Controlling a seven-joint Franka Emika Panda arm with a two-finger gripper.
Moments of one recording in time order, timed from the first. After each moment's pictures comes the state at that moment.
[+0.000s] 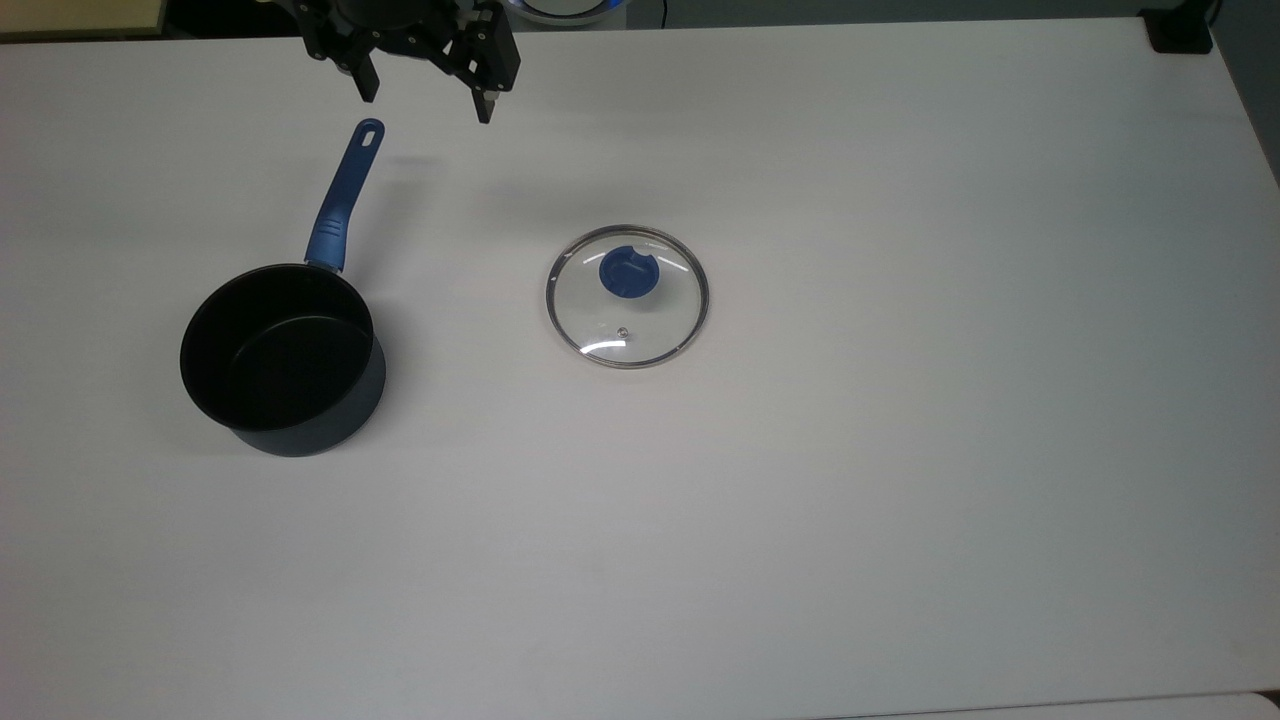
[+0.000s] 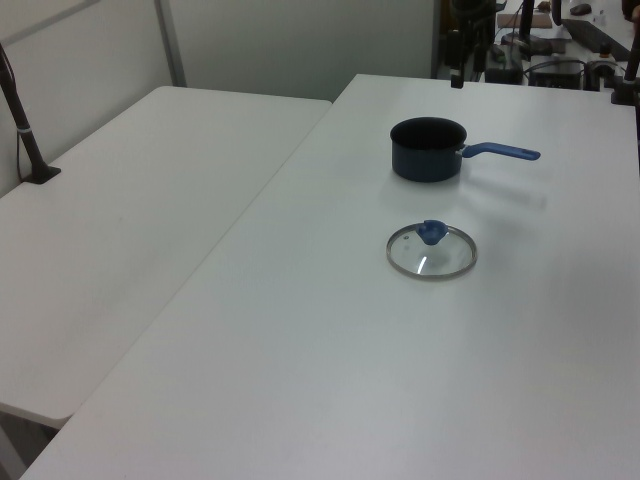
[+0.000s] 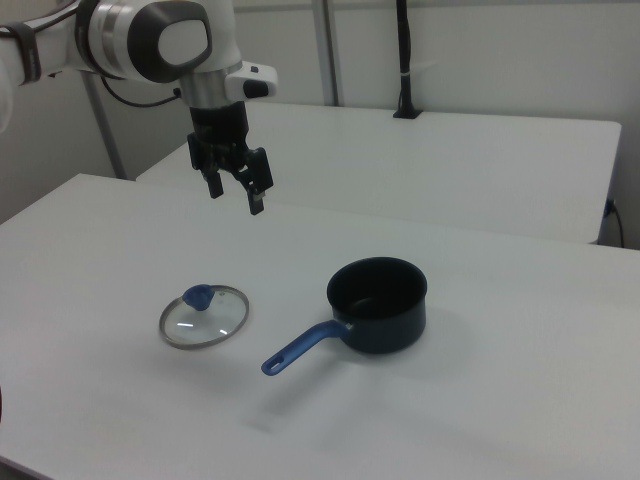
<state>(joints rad) 0.08 0.11 -0.18 -1.56 0.02 1.65 0.09</state>
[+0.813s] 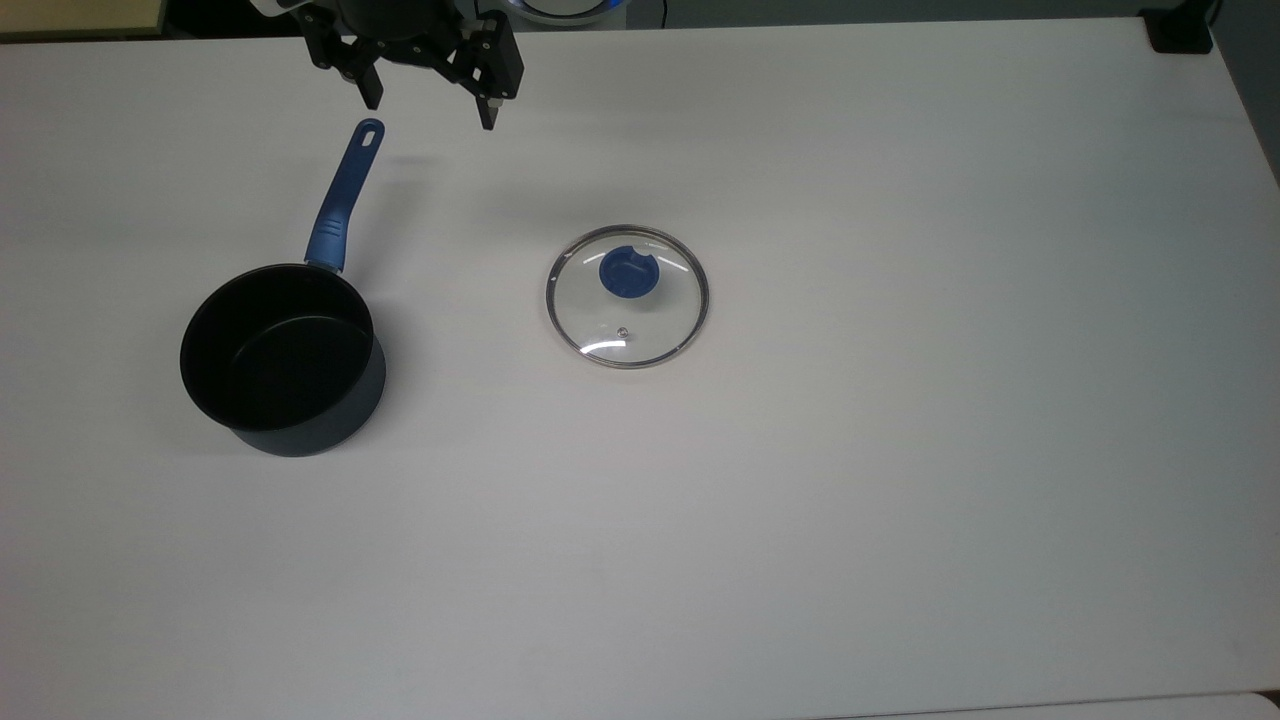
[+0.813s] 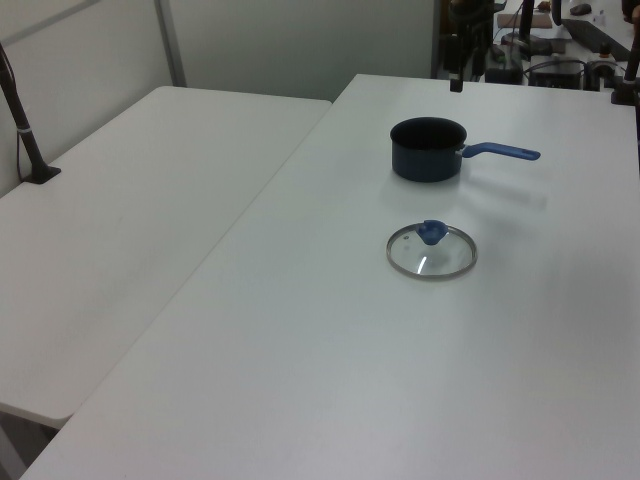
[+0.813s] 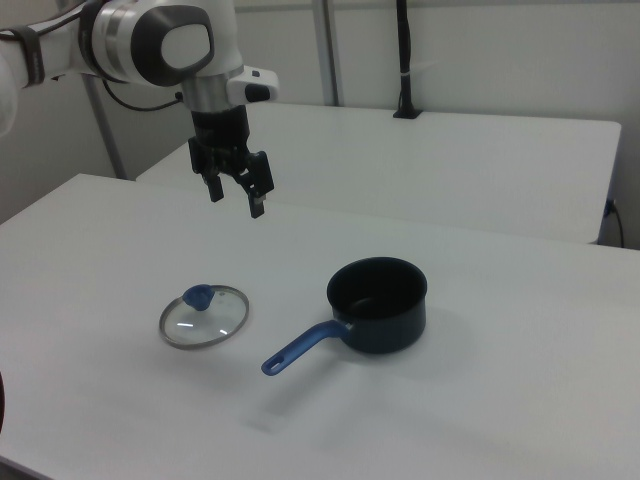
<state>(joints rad) 0.09 0.12 -0.18 -1.56 0.02 1.65 0.08</state>
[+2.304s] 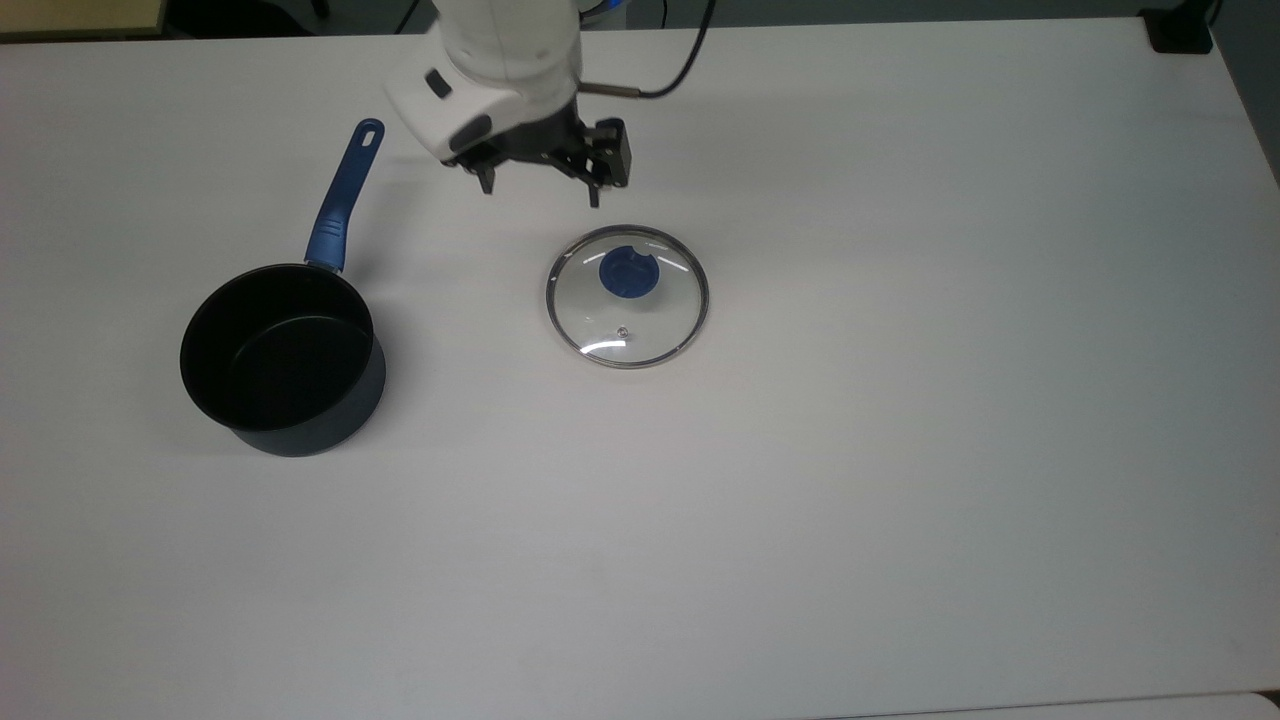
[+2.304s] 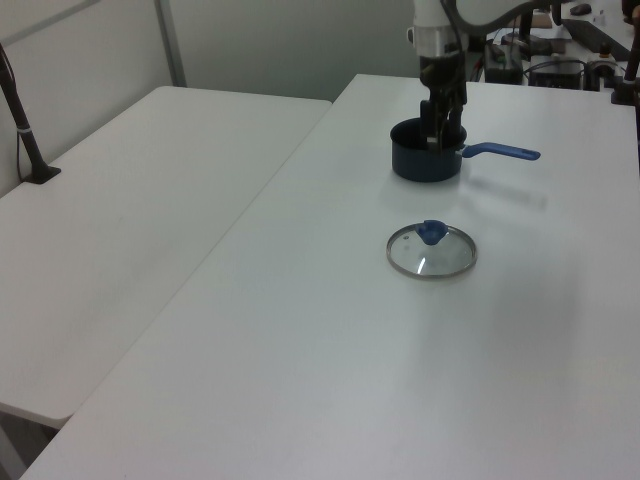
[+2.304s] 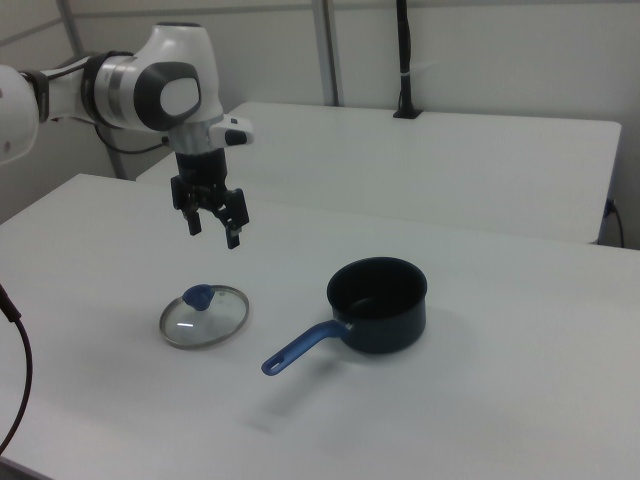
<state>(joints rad) 0.21 0.22 -0.17 -1.63 0.04 1.75 0.14</state>
